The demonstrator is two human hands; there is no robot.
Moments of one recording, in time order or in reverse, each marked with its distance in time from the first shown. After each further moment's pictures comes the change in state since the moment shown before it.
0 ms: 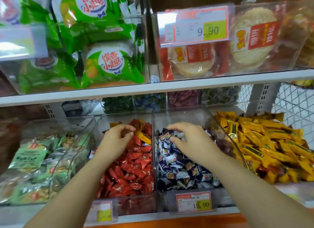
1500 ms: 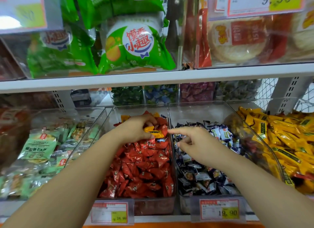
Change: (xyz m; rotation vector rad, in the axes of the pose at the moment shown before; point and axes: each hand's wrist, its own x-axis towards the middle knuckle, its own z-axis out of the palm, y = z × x) left_hand 0.051 -0.014 -0.002 0.295 -0.448 0.129; right_hand 0.019 -0.006 0.033 0.178 -0.264 0.025
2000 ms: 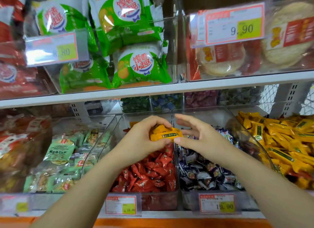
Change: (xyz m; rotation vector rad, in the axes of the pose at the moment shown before) left_hand -0.086 0.068 -0.014 -0.404 0.228 0.249; right_hand -0.025 -0.023 -0.020 0.407 0.062 -0.100
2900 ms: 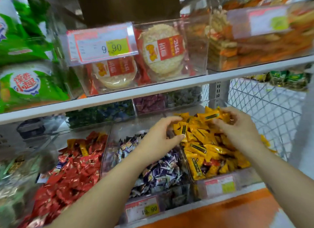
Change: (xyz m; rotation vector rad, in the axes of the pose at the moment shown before) left_hand 0.090 0.091 0.164 0.021 -0.189 0.020; right_hand -0.106 0.066 -0.181 -0.202 0.887 0.196
